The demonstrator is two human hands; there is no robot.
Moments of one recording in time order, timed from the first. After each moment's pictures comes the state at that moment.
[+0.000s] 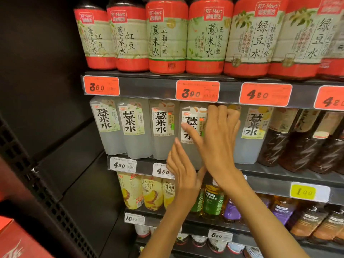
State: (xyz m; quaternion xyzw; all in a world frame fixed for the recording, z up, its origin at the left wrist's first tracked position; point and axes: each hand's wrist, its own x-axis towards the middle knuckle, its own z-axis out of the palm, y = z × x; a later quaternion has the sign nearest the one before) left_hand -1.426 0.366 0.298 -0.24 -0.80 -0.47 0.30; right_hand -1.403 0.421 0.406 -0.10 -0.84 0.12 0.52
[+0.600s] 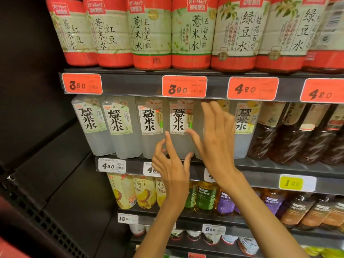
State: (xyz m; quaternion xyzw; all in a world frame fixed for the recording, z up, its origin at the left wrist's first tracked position) left_hand -1.433 0.373 0.299 -0.14 -0.83 -0.40 0.36; right_hand -1.399 0.451 0.380 -0.06 -0.83 0.03 0.55
